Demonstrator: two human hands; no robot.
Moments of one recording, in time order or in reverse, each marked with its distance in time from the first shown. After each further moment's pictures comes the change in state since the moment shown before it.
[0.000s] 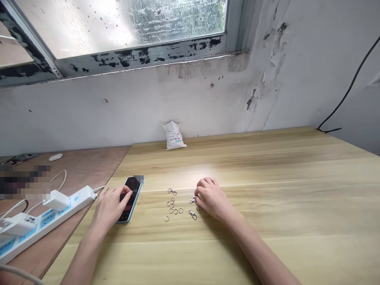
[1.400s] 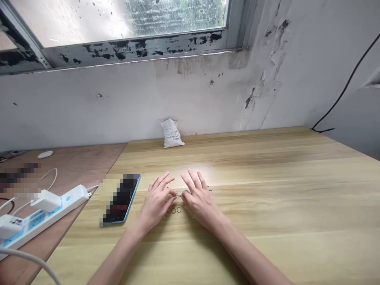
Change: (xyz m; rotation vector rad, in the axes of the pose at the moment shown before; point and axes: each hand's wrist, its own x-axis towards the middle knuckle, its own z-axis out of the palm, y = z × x) left_hand -0.003 0.117 0.044 -0.262 -0.031 0.518; right_hand 0.004 -0.031 0.018 -0.311 0.146 -0.195
